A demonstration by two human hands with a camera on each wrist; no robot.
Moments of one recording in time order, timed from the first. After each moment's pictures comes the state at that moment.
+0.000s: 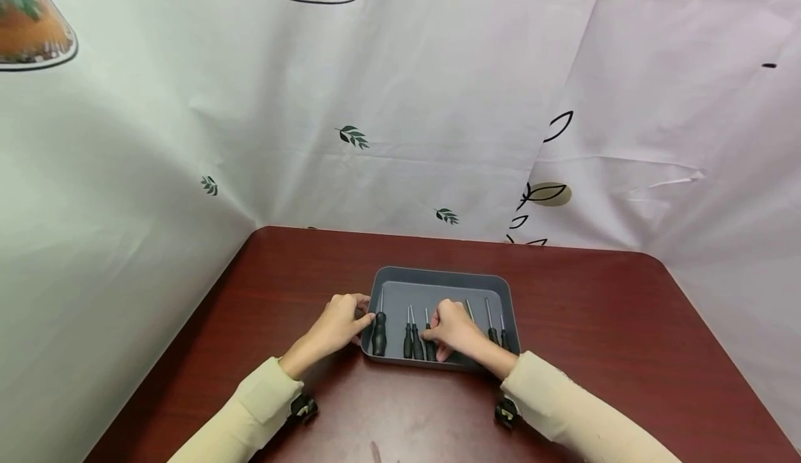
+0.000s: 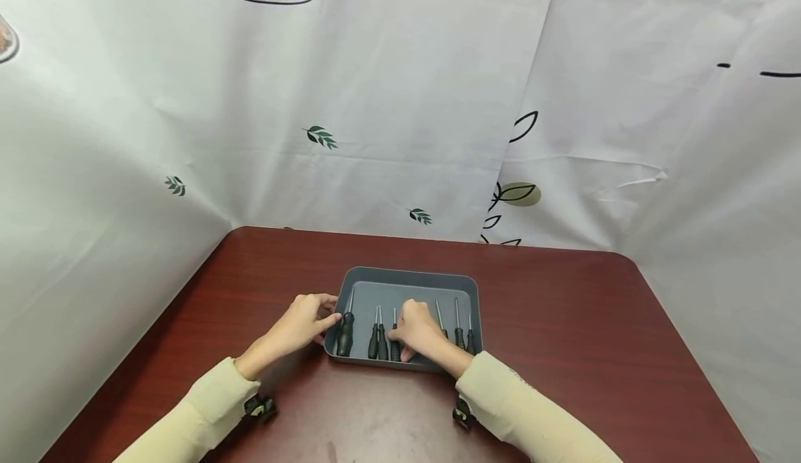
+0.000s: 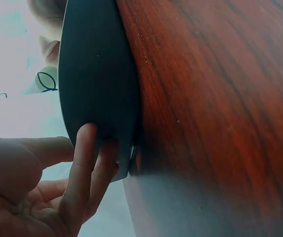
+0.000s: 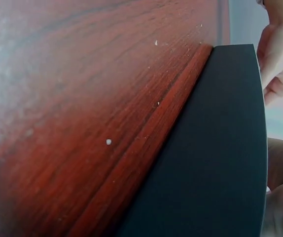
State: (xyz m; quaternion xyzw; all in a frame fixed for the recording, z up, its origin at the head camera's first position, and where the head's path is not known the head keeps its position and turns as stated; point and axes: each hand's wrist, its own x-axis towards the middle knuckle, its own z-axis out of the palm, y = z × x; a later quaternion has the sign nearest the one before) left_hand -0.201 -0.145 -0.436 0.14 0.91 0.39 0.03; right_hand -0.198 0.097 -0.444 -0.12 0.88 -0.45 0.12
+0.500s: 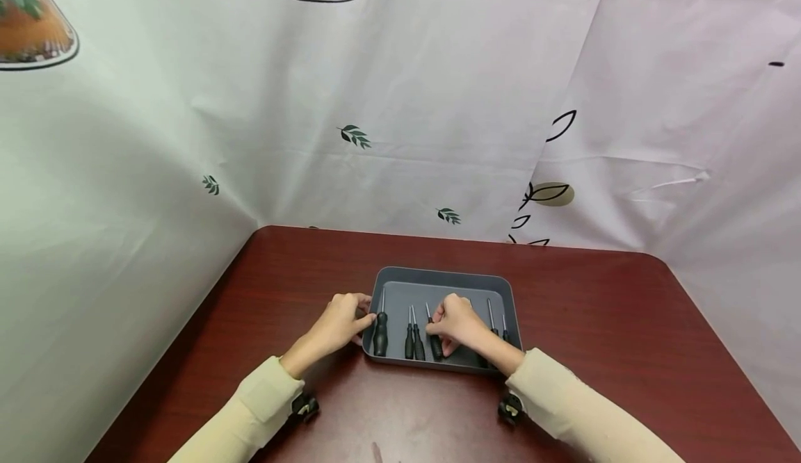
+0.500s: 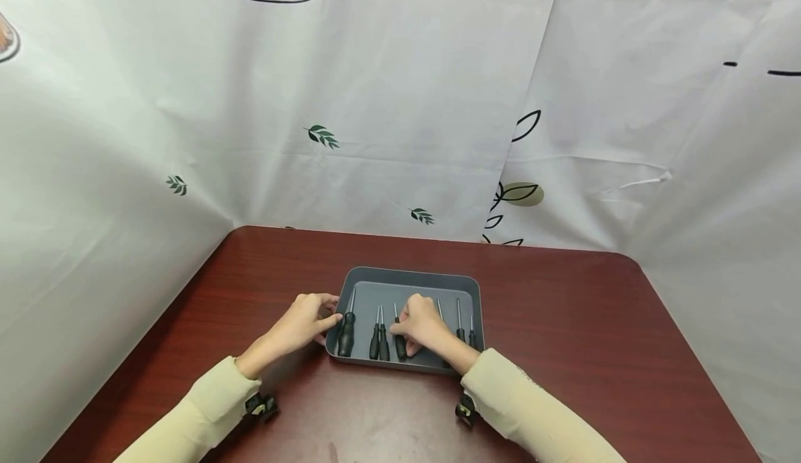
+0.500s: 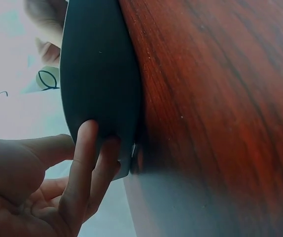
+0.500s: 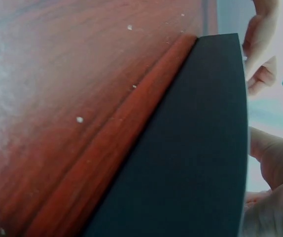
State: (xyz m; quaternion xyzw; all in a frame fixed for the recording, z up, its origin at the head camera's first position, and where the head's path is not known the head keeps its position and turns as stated) left_hand -0.201 -0.145 -0.434 0.14 0.91 0.39 0.03; right_hand -0.204 0.102 -0.436 -0.11 0.87 -0.47 0.13
